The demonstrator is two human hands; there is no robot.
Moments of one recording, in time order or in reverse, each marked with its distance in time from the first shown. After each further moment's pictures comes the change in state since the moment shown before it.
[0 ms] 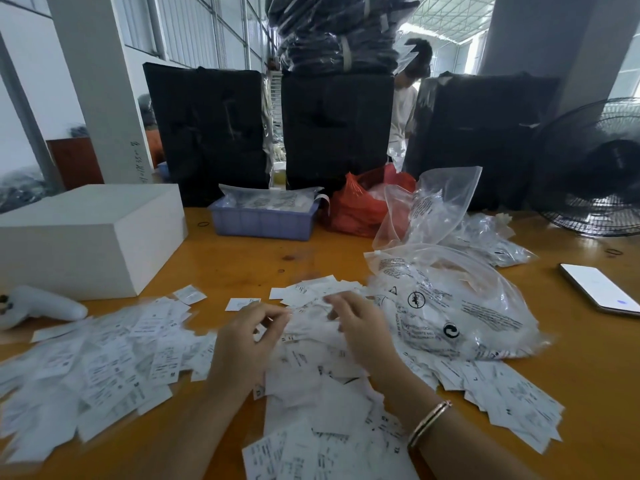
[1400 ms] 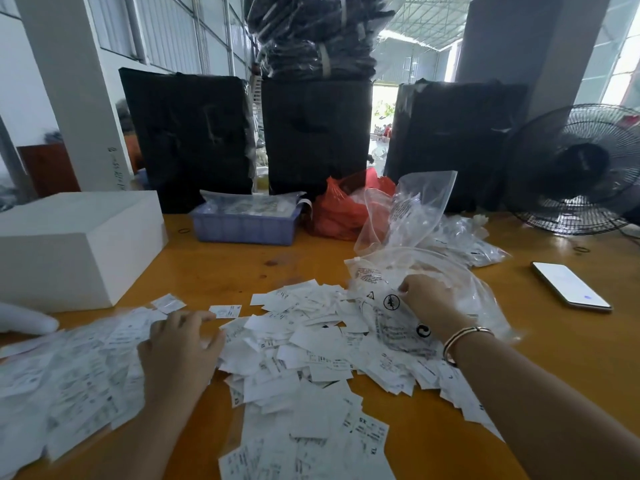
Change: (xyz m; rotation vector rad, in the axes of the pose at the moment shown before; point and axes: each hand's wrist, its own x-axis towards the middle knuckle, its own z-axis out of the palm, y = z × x) left_hand 0.003 -0.038 -0.018 0.715 -0.044 -0.396; right_hand 0.069 0.058 -0.122 -0.920 0.043 0.267
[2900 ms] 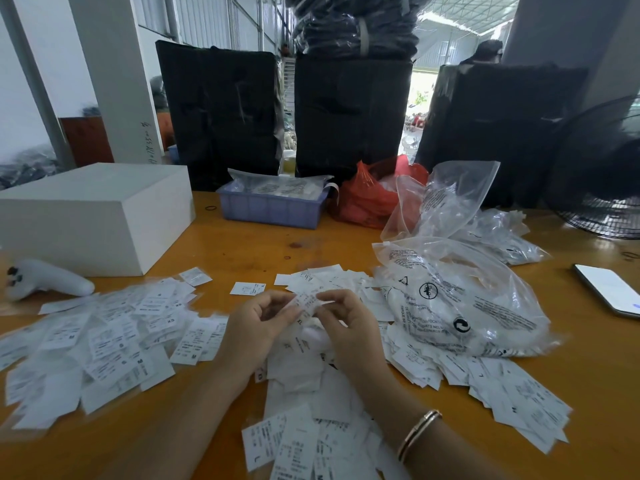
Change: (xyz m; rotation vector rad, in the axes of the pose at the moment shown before) left_hand -0.021 0.043 -0.006 -1.080 -0.303 0.001; right_hand -0.121 -0.123 0.052 1.142 -0.021 -0.311
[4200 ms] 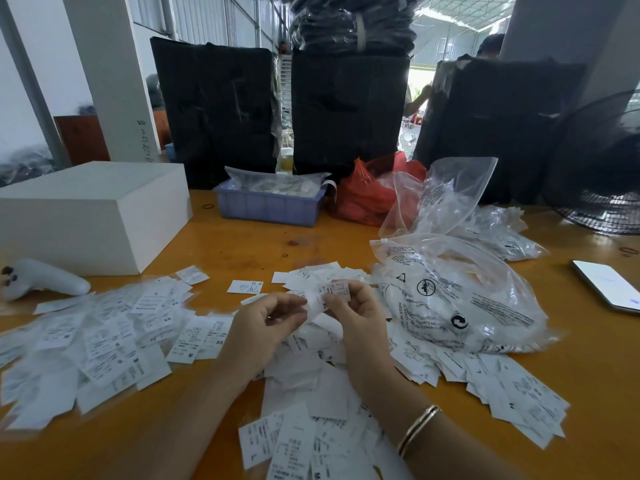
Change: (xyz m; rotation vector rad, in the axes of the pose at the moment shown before) left_hand -0.001 -0.003 0.005 0.088 -0.058 0.082; right_hand 0.001 -0.006 -0.005 0.503 0.079 0.164
